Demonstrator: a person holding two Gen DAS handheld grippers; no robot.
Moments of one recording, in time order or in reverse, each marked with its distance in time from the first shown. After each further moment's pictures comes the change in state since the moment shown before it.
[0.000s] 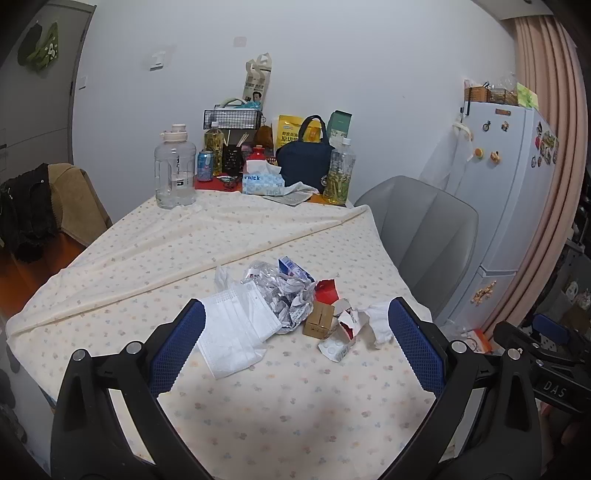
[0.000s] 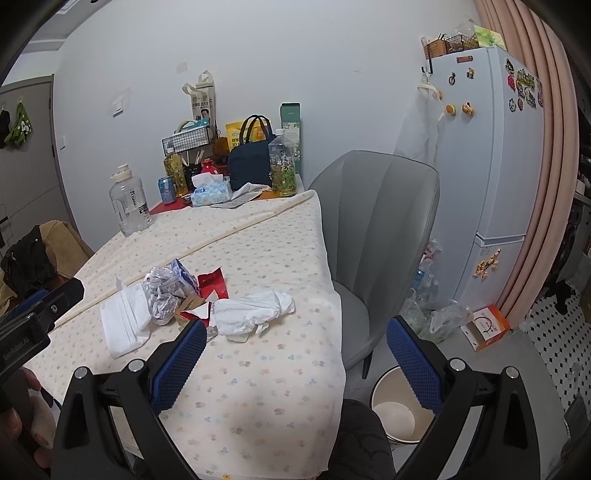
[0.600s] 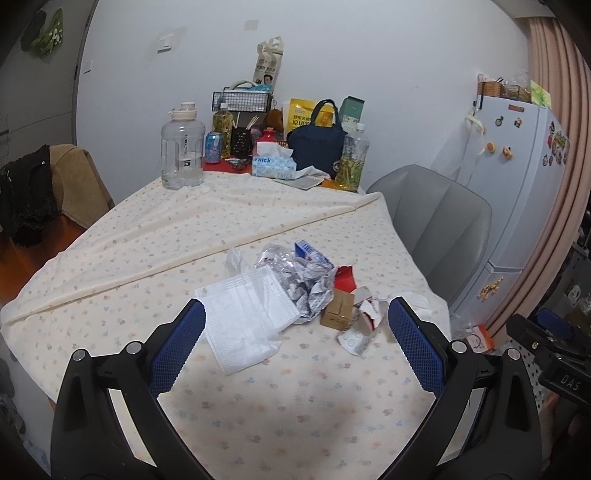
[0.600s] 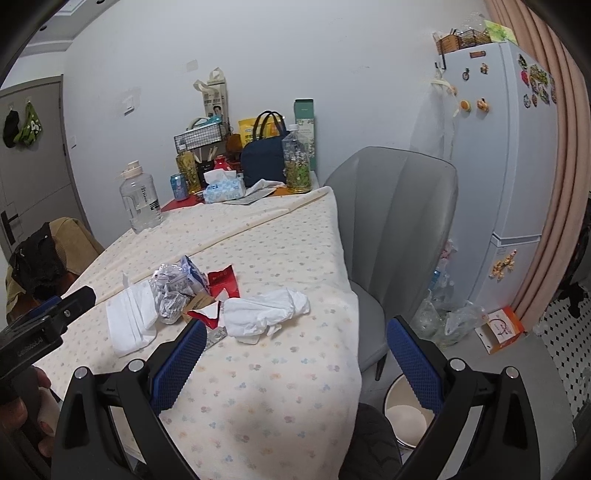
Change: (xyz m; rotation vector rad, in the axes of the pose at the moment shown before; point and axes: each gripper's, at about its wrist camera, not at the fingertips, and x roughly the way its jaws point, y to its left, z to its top) left arm 0.028 0.023 -0.011 -0.033 0.057 0.021; right arm 0.025 0.006 -0.002 -0.021 0.014 0.071
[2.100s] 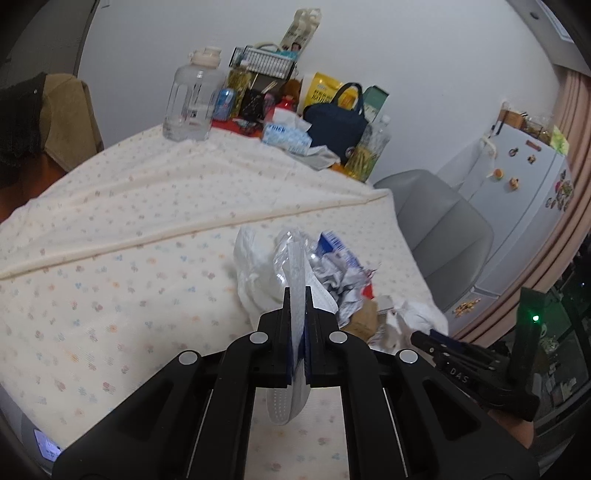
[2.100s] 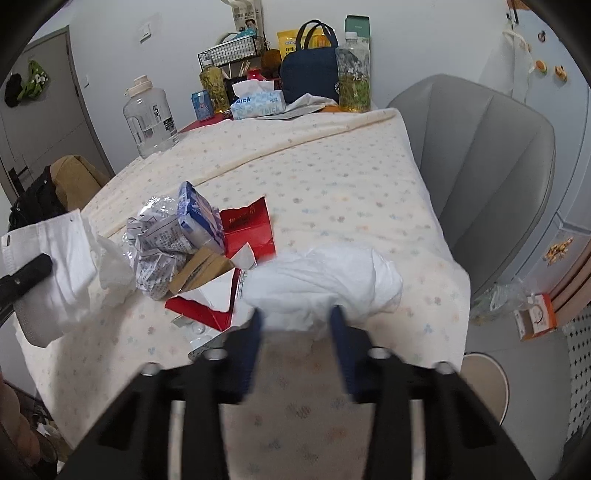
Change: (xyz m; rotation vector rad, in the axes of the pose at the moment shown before) left arm 0.046 0.060 0.010 -0.188 0.092 -0.121; right arm 0.148 0.041 -0.006 -0.054 0.298 0.138
